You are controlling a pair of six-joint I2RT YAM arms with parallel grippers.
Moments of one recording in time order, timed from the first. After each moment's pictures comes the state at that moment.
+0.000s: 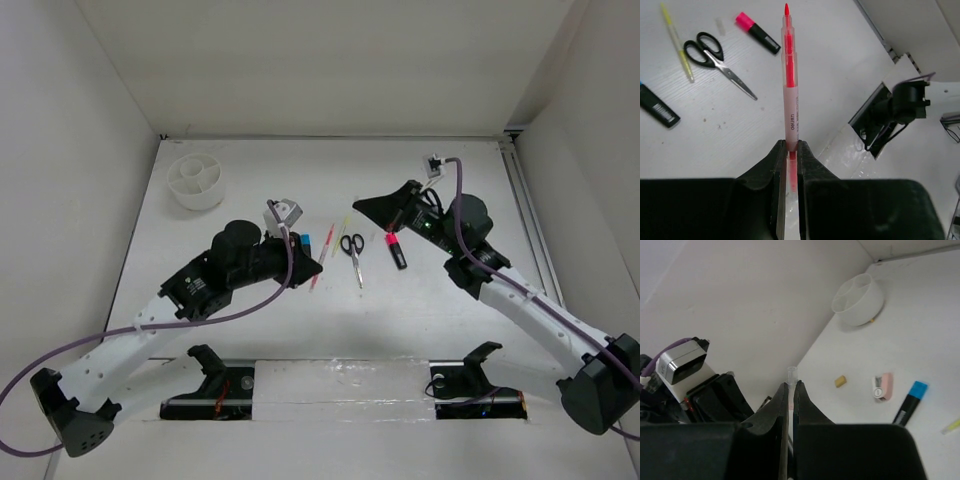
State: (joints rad) left arm -0.80 0.86 0.90 -0.45 0.18 -0.46; right arm 0.54 1.07 0.84 0.34 -0.37 0.80
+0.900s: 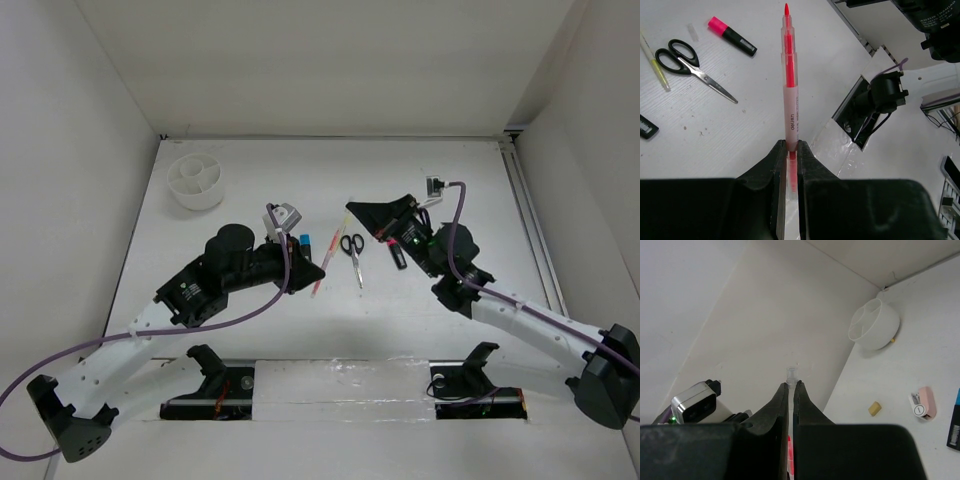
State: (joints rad) left arm -0.80 0.82 0.86 -0.39 0.32 -0.45; right arm 0.75 1.05 0.68 0.60 0.04 1.03
